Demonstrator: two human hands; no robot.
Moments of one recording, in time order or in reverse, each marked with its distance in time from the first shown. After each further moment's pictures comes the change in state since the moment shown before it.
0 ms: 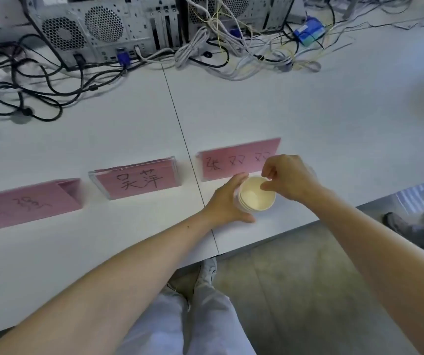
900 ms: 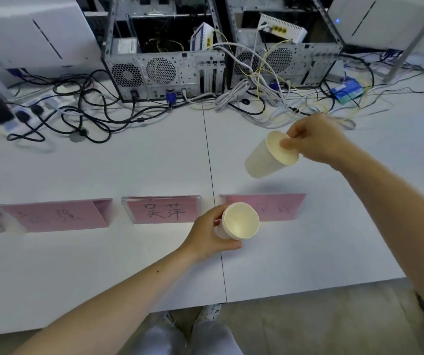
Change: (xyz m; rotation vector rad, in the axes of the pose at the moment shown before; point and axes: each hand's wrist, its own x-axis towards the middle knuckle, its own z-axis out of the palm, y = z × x) left_hand -0.041 0.014 -0.064 -0.122 0.340 -0.014; right_hand 0.090 -0.063 -0.126 0.192 0.131 -0.171
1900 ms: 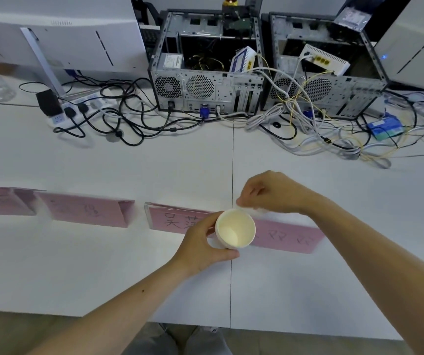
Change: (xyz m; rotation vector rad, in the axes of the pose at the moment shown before) left_hand -0.015 0.006 -0.037 -0.082 0.215 -0.024; right_hand -0.004 -0.059 0.068 -0.051 -0.522 -0.306
